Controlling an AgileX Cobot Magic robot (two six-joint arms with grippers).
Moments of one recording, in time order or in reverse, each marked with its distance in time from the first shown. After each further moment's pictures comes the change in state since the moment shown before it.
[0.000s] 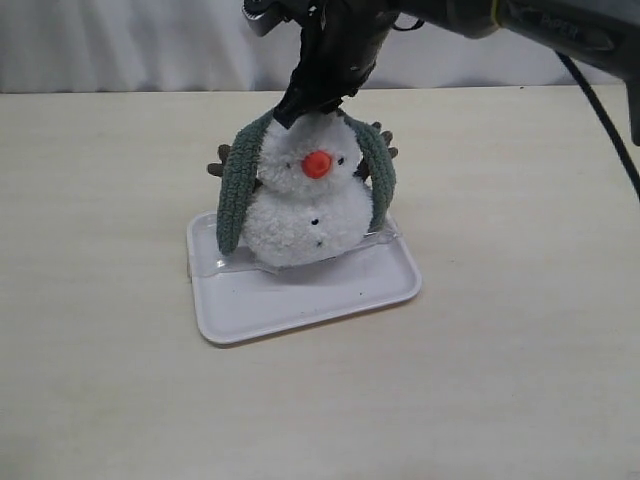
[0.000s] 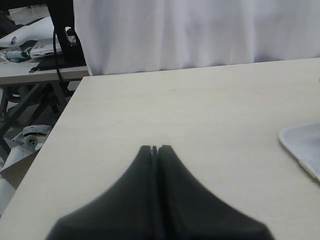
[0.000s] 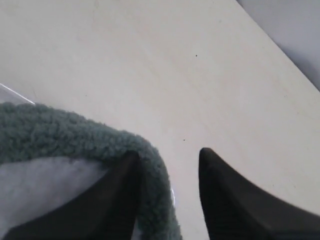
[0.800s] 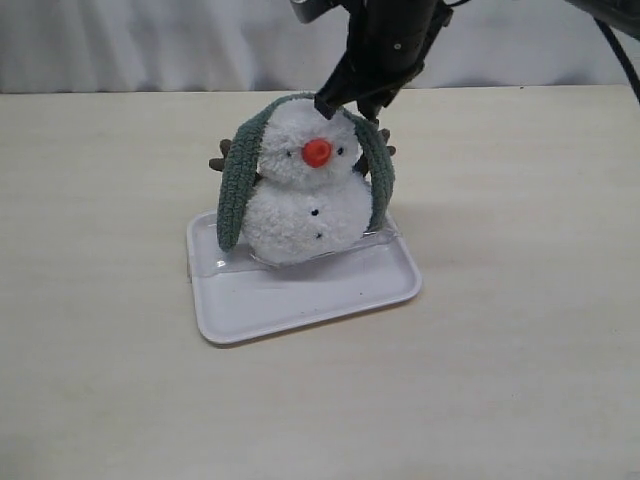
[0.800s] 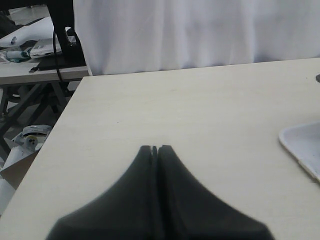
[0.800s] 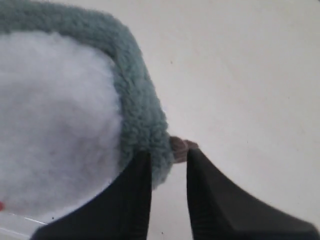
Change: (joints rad) left arm 0.000 0.000 0.000 0.000 0.000 0.000; right arm -0.058 -0.027 -0.067 0.019 0.301 0.051
